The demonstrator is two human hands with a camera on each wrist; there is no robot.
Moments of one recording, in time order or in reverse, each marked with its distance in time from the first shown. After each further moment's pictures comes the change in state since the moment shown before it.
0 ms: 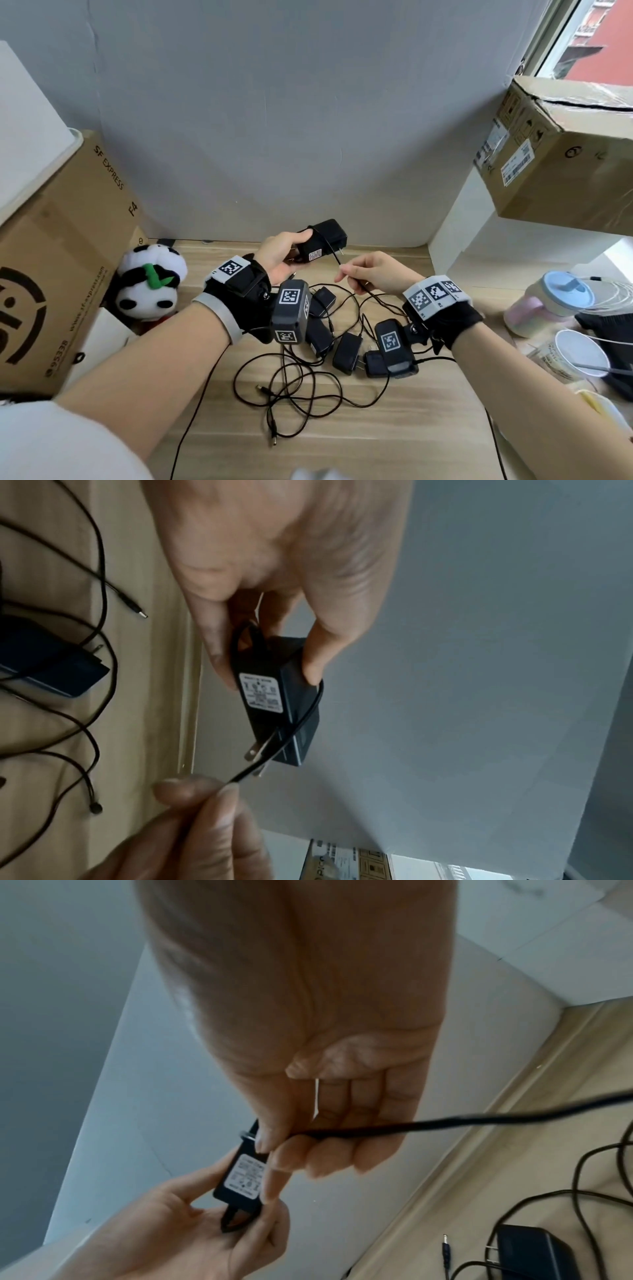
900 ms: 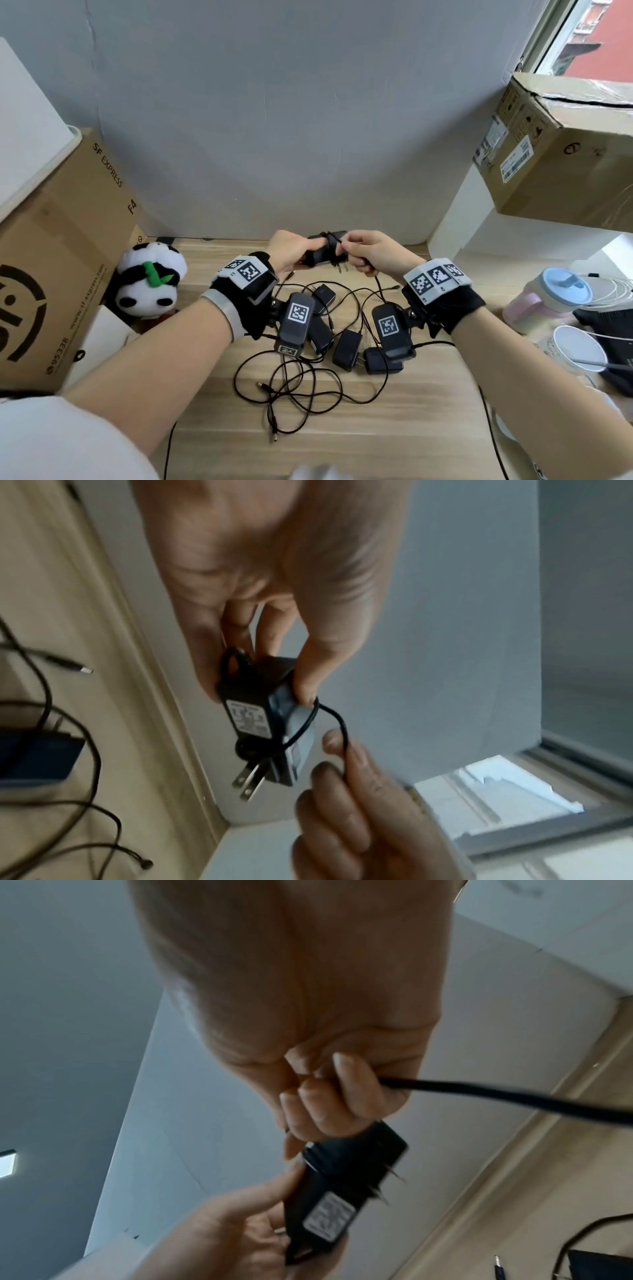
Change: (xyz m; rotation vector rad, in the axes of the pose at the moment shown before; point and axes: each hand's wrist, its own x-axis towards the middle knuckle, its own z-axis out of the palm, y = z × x) left_hand -0.003 -0.003 0.008 0.410 -0.017 0.104; right_hand 0.005 -0.025 -0.006 -0.015 0.054 -0.063
